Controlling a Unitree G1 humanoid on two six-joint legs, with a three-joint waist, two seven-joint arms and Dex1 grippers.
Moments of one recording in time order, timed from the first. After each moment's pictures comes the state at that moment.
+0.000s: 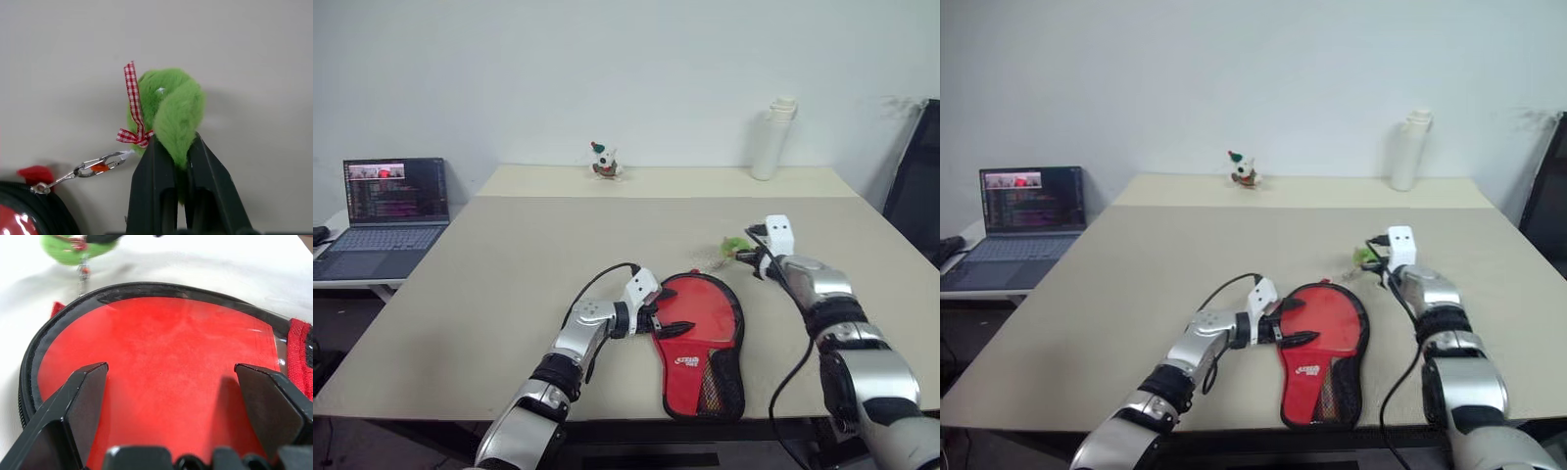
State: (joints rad) left arm -0.73 0.17 -0.23 0.76 -0.10 -0.05 -0.98; right arm -0.94 -0.42 -0.13 0.85 0.14 0.48 0.44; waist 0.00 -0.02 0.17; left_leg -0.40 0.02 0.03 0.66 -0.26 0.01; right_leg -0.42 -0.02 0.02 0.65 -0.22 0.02
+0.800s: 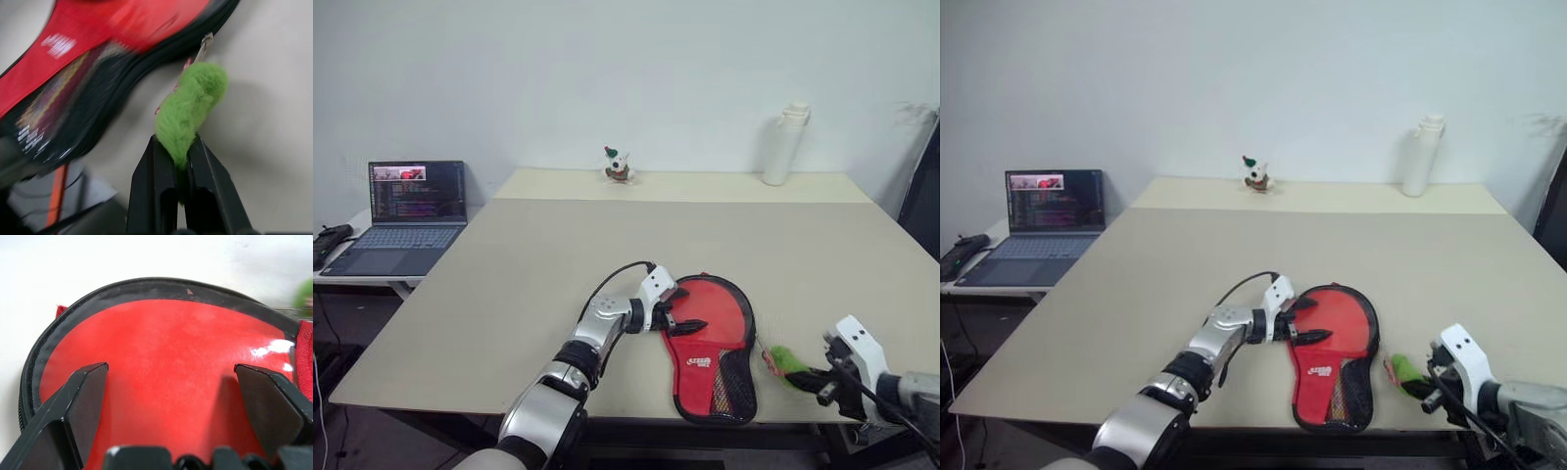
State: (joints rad) left arm -0.86 0.08 -0.21 1.00 -0.04 -0.13 -0.97; right arm 0.16 -0.81 -0.39 -0.69 0.61 1.24 0.74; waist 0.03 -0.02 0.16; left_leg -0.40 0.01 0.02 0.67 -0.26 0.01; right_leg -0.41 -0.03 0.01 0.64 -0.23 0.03
